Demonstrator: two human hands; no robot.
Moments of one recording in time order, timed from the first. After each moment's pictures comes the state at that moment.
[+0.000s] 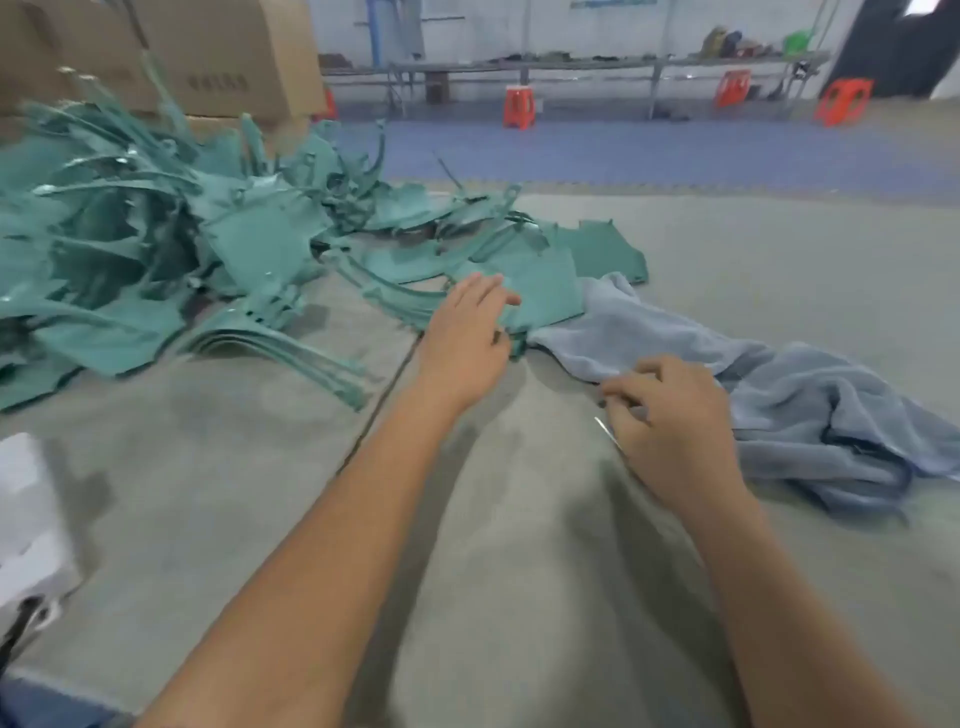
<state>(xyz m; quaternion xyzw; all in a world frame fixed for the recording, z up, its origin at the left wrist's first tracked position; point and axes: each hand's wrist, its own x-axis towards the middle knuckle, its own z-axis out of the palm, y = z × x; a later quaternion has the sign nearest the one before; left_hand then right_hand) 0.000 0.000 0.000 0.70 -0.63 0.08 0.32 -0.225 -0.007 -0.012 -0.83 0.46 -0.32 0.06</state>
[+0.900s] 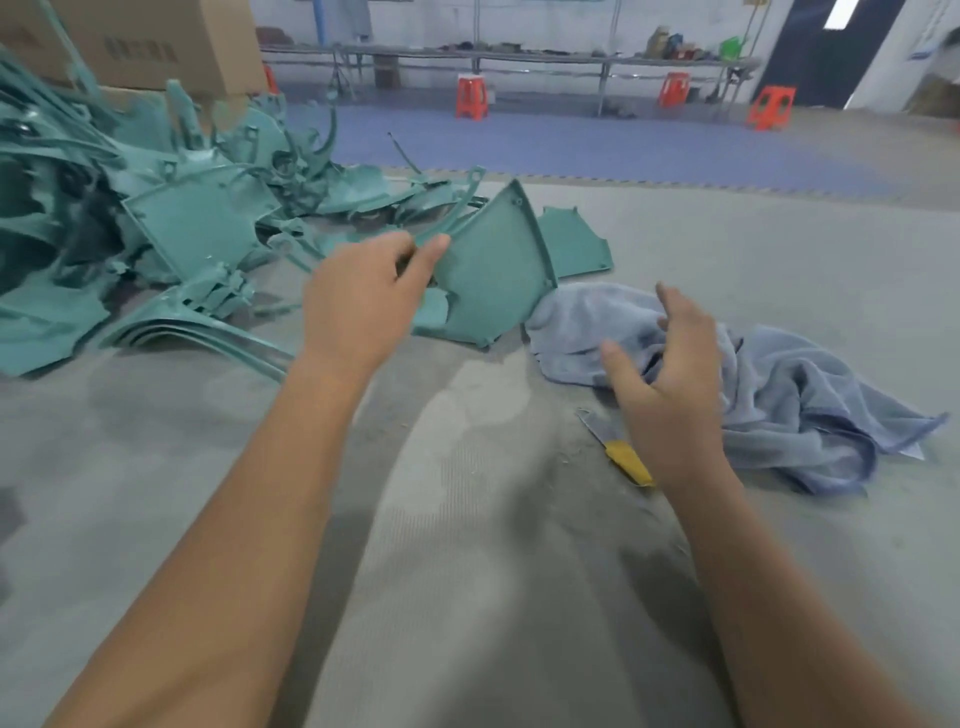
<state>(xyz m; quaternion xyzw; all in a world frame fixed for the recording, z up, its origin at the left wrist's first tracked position) 0.028 0.036 0.045 0.71 -0.55 0.18 0.39 -0.219 -0.013 -0.008 -0.72 0.43 -0.51 0.19</state>
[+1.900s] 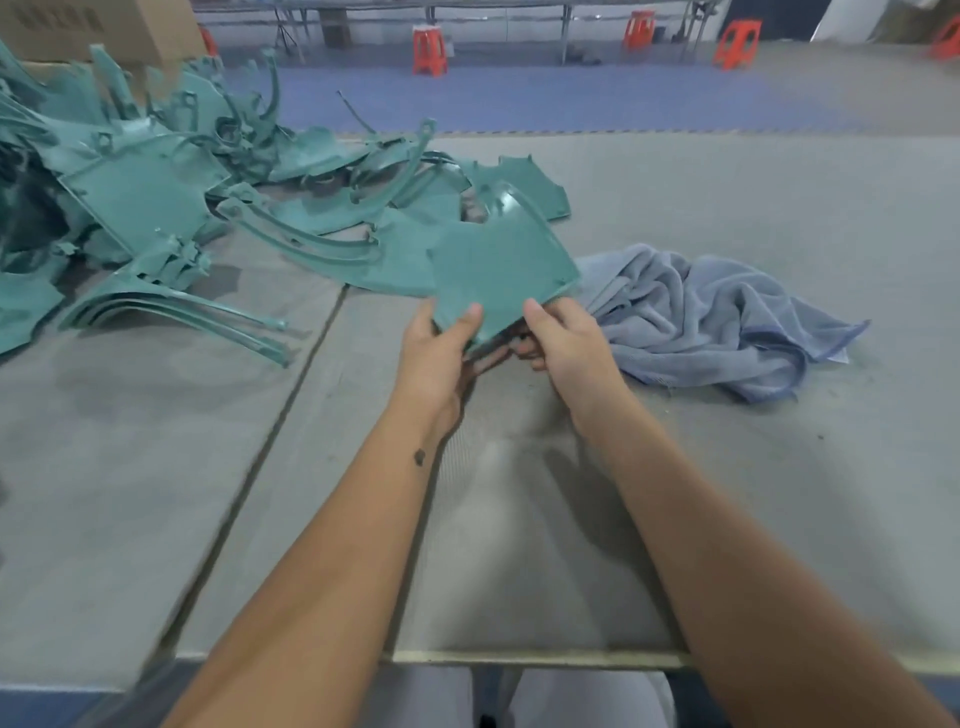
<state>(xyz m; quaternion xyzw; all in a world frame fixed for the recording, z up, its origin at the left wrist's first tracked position) -0.075 0.041 -0.033 0.44 -0.28 -0.47 0.72 -0.194 0.002 -0.024 -0.60 0.41 -0.45 0.52</state>
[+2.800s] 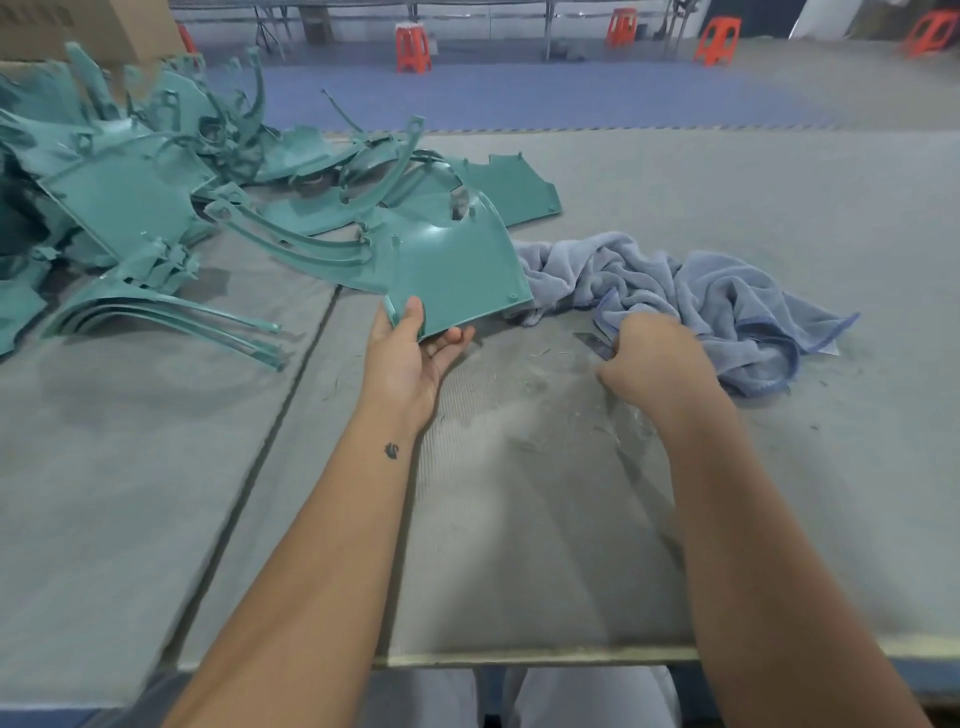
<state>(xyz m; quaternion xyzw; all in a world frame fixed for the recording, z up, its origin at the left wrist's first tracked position) -0.048 0.040 -0.034 0.40 -0.15 -0.48 0.77 -0.257 -0.010 -0.010 -0.77 0.62 -0.13 0.06</state>
